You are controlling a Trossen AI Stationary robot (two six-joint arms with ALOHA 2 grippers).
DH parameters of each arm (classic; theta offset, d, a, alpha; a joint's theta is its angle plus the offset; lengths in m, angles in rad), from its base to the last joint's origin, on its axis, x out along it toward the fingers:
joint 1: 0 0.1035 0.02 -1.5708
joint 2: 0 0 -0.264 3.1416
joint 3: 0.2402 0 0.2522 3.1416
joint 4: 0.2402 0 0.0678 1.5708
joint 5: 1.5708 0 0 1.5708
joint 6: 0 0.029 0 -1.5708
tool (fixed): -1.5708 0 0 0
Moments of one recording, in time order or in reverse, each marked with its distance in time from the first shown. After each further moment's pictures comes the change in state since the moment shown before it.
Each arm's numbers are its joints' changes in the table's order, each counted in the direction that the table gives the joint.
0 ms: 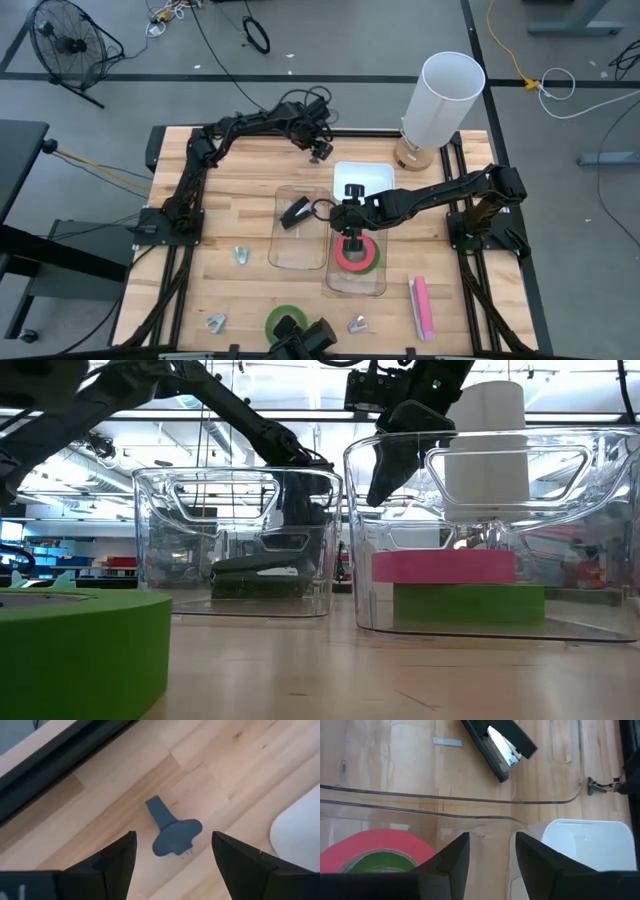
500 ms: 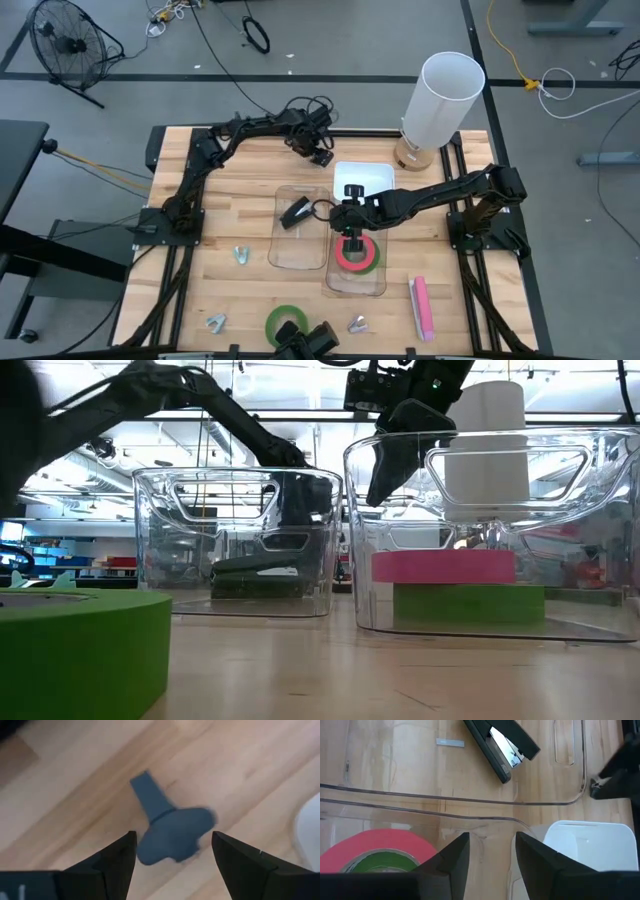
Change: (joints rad) left arm -0.017 0.071 -0.002 0.012 -0.047 -0.017; right arm 0.000 0.000 0.000 -0.003 0.008 -0.007
